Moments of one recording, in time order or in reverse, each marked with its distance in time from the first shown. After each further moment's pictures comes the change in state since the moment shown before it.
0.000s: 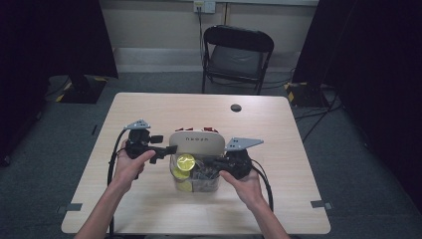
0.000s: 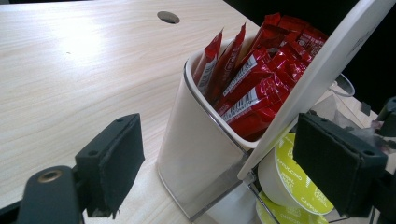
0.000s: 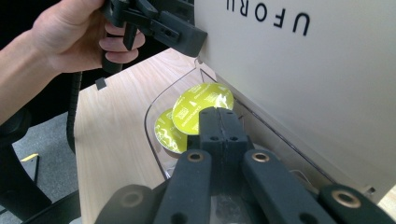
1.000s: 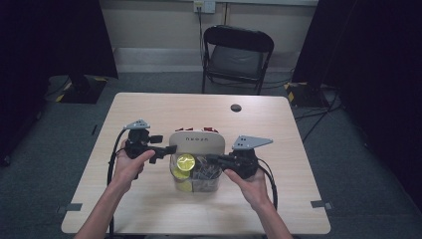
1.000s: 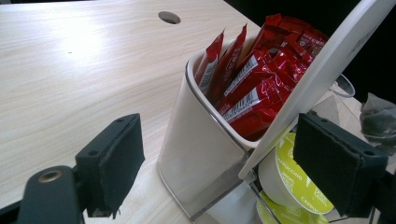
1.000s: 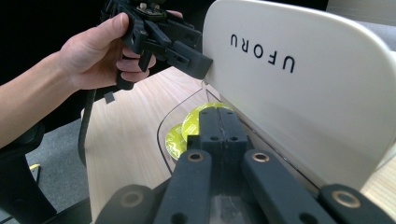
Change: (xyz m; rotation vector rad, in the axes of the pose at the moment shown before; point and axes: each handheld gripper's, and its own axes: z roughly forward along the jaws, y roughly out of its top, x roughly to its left) left arm 0.000 0.000 -0.001 0.000 0.001 -0.005; right arm 0.005 0.009 -0.021 -0.062 0.005 -0.010
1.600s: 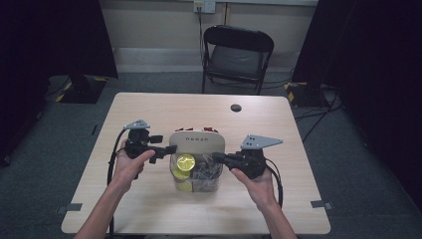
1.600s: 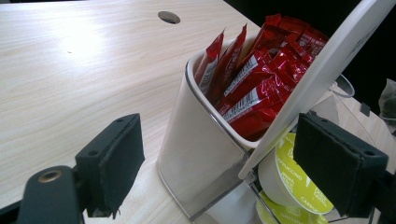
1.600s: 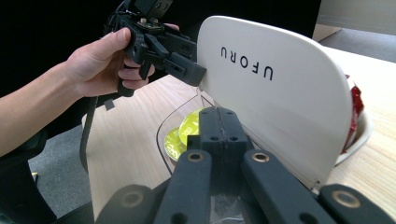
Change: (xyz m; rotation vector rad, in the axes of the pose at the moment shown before) left arm 0.000 0.000 0.000 0.000 -0.002 -0.001; right arm -0.002 0.002 -0.019 -0.031 -0.017 0.006
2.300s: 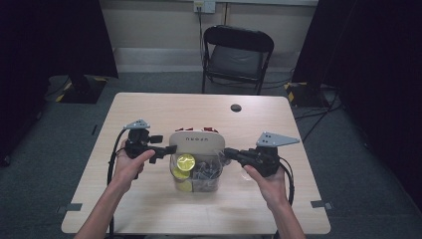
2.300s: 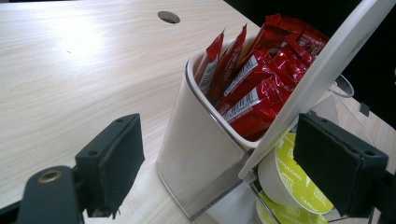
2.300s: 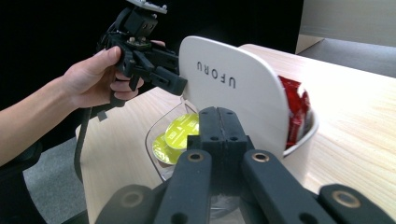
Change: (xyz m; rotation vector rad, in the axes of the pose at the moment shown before) left arm 0.000 0.000 0.000 0.001 -0.001 0.000; right arm -0.012 0.003 -0.030 -0.052 -0.043 0.023
